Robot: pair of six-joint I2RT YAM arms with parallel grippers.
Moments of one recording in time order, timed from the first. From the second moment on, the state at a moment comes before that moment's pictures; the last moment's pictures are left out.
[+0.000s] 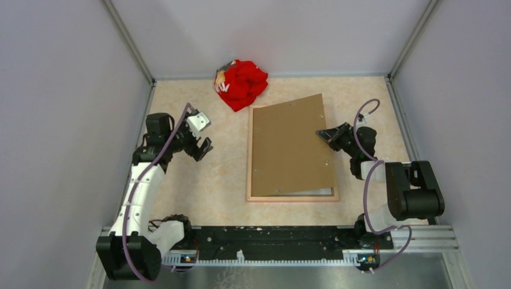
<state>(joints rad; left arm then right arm) 0.01 1.03 0.91 -0.53 0.64 0.68 0.05 1.50 0.45 0.78 -0.44 0.99</state>
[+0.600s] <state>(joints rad) 0.01 1.03 0.89 -0.54 0.64 0.71 0.15 1.41 0.56 0.28 -0.21 0.71</state>
